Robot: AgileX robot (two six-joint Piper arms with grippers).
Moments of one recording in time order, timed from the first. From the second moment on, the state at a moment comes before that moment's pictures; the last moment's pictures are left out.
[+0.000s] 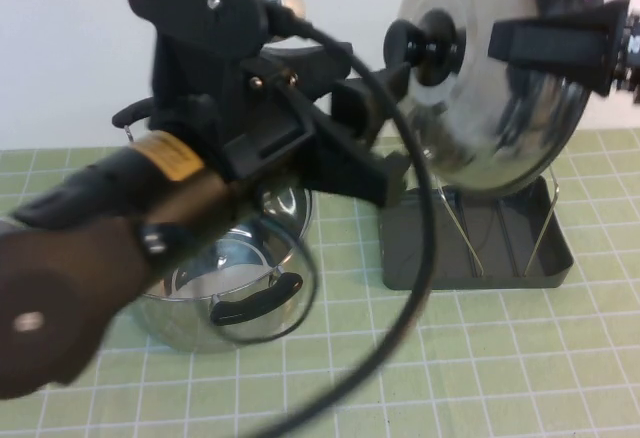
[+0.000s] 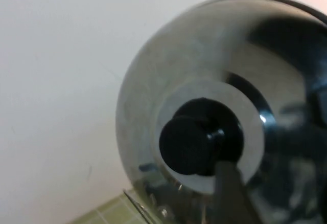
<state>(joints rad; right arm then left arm) 0.09 1.41 -1.10 1.59 1.08 -1.20 -0.79 1.19 -0.96 -0.48 -0.16 0.34</state>
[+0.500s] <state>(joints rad) 0.18 1.53 -1.32 1.01 0.89 -0.88 -0.79 1.05 -0.95 -0.66 -0.07 0.71</state>
